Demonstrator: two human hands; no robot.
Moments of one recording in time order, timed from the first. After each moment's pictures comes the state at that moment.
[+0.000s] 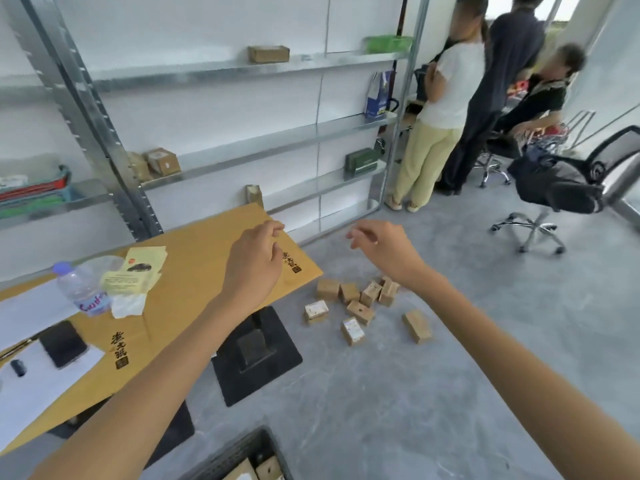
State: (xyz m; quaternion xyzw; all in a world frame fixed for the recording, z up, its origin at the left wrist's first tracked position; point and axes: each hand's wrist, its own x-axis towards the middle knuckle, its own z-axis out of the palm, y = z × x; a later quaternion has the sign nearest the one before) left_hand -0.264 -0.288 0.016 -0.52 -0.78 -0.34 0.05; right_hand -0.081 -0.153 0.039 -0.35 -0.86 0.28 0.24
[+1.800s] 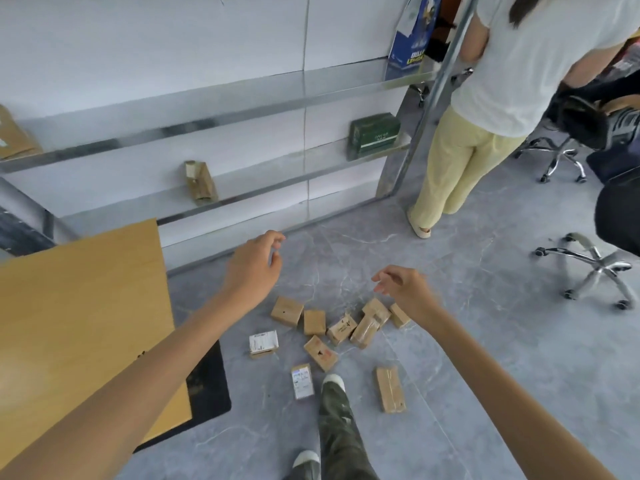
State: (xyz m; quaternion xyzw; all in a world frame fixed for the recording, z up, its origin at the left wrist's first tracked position) left_hand -0.364 0.328 -0.119 -0.44 -0.84 -0.31 -0.11; right_hand -0.147 0.492 -0.129 -0.45 -0.77 0.44 0.04
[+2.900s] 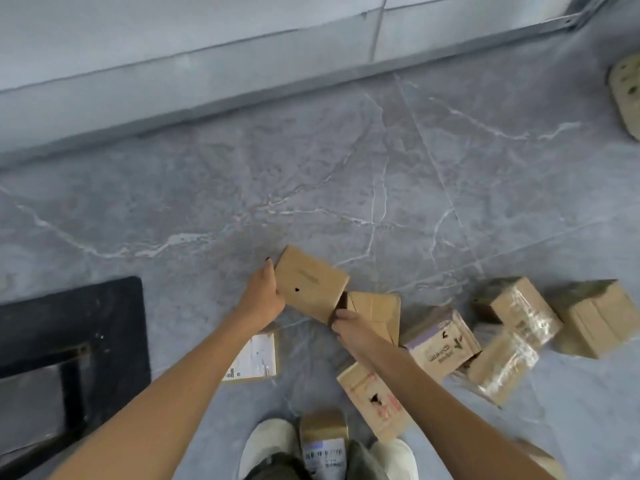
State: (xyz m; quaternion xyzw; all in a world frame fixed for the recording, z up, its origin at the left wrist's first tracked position) left_hand -0.563 0.467 -0.948 -0.19 -0.87 -0.14 -0.43; right_hand -0.412 0.564 -0.958 -0.56 -0.49 0.62 -0.24
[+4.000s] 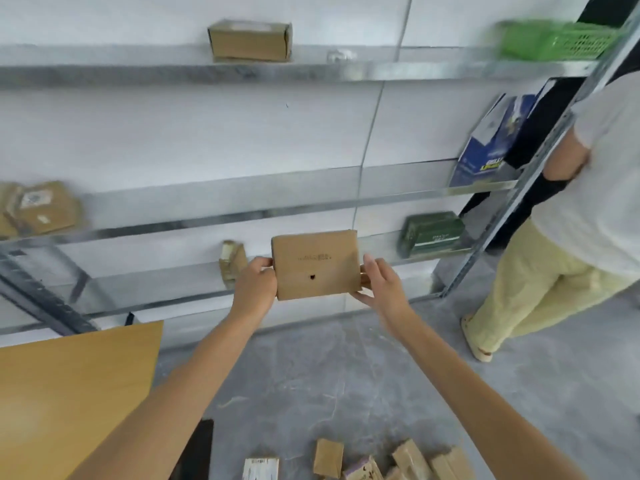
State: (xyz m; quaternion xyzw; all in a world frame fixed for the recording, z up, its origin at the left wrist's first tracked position) left_hand -0.562 0.513 -0.080 -0.05 -0.79 -0.58 -0.20; right_hand -0.442 0.670 -0.086 -0.35 -0.59 0.70 0.19
